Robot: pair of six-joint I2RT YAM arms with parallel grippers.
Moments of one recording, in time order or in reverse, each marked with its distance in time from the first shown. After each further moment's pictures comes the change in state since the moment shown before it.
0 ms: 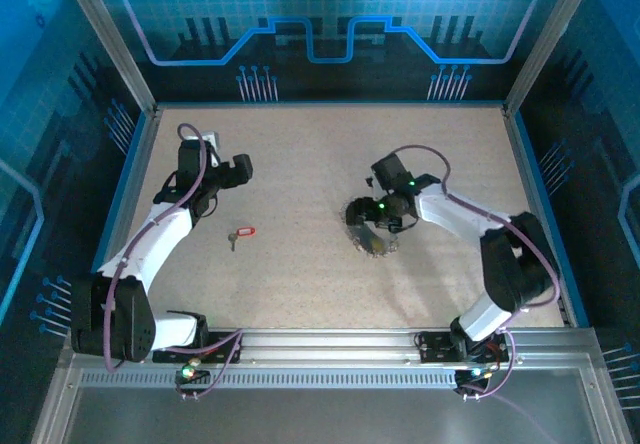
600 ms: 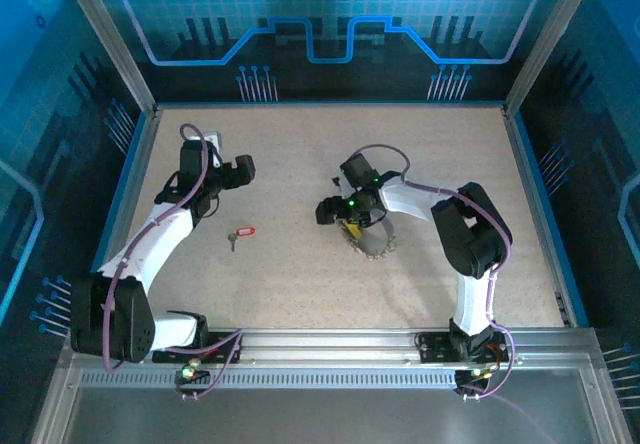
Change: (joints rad) left arm -0.013 0.001 0.000 0.000 0.006 0.000; right arm 0.108 0.277 0.134 0.148 -0.102 -0.088
